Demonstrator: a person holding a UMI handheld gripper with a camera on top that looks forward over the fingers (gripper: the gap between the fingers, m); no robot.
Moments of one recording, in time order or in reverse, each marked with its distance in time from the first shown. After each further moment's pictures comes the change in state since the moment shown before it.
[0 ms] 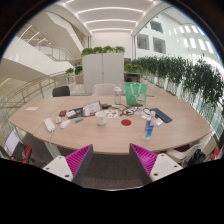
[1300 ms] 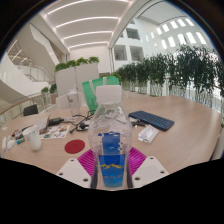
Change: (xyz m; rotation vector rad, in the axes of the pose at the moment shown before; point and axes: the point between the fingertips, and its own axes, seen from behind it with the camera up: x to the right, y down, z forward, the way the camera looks) arm 0.263 0.001 0.426 0.207 0.153 0.161
